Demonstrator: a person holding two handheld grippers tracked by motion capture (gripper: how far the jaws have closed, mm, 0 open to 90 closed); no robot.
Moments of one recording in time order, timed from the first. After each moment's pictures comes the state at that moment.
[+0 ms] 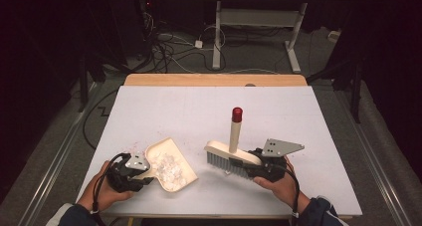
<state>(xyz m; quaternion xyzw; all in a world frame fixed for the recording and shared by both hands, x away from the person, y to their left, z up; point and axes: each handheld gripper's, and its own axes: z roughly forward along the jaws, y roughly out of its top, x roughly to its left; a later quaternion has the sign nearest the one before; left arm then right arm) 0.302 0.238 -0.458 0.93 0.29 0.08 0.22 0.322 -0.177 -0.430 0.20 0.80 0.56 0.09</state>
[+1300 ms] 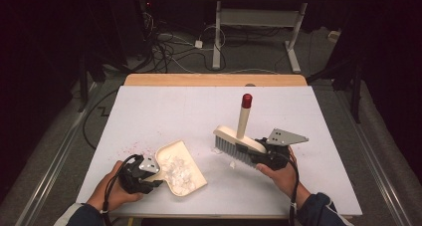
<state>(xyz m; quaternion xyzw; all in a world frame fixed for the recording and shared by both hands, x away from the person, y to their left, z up) 0.302 0.204 -0.459 0.94 0.26 0.07 0.21 0.351 -0.191 -0.433 0.26 0.77 0.56 0.15</state>
